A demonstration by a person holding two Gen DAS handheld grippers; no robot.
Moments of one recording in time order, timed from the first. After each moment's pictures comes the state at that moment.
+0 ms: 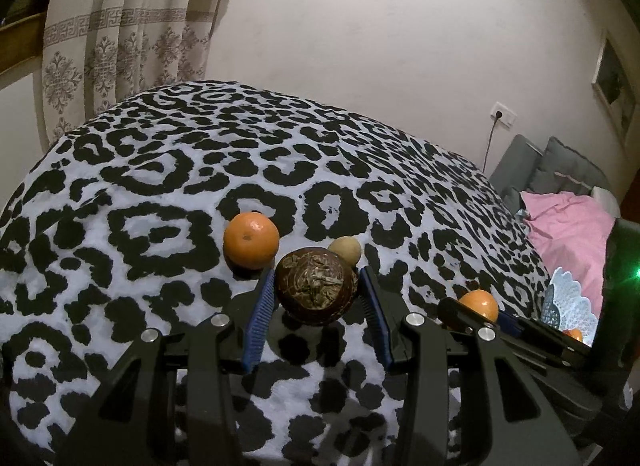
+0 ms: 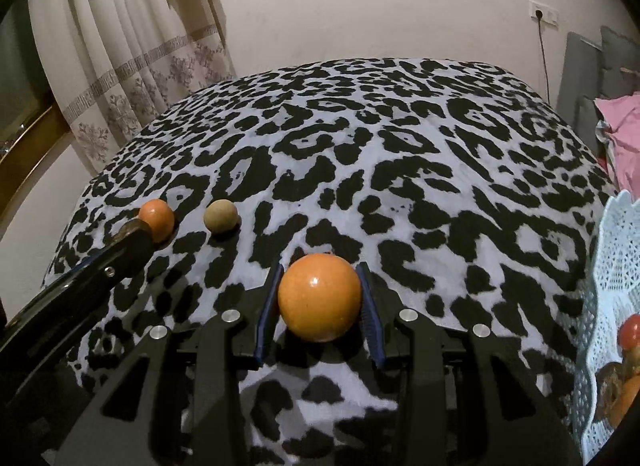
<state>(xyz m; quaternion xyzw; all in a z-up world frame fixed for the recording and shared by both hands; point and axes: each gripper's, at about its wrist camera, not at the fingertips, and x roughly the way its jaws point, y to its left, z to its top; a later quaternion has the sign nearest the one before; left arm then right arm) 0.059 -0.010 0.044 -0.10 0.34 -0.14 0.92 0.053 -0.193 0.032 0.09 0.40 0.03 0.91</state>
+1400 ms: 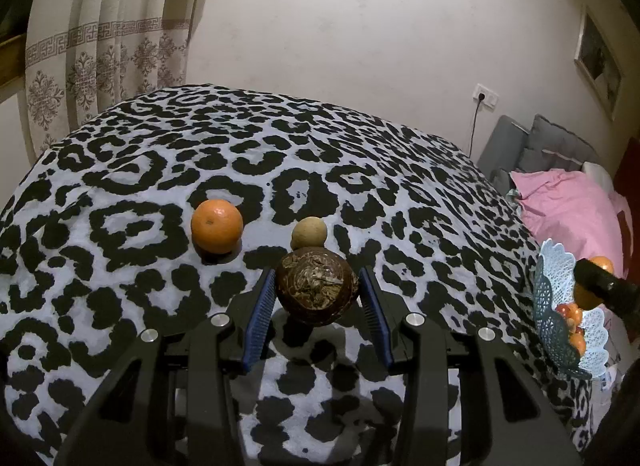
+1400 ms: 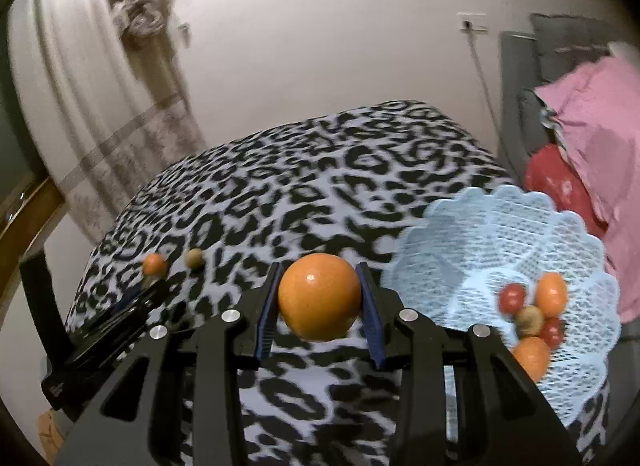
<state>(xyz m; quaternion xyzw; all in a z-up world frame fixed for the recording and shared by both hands) 0.045 -0.032 0.041 -0.07 0.34 -0.16 0.92 -0.038 -0.293 0.096 0.16 0.32 -0.05 0.93</state>
